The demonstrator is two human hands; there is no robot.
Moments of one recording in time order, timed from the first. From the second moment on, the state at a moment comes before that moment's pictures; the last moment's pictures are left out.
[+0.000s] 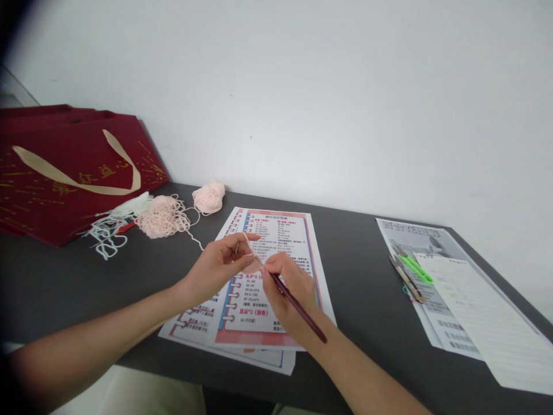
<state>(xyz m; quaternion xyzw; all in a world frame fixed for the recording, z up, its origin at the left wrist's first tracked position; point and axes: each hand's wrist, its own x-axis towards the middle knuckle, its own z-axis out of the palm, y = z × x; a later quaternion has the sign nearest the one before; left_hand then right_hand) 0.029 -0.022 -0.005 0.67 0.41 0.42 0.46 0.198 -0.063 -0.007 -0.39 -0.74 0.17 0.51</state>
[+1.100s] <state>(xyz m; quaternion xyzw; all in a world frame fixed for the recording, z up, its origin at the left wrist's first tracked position) 0.033 -0.023 0.004 0.42 0.34 0.39 0.75 0.203 -0.045 -0.026 -0.26 -0.86 0.00 0.43</state>
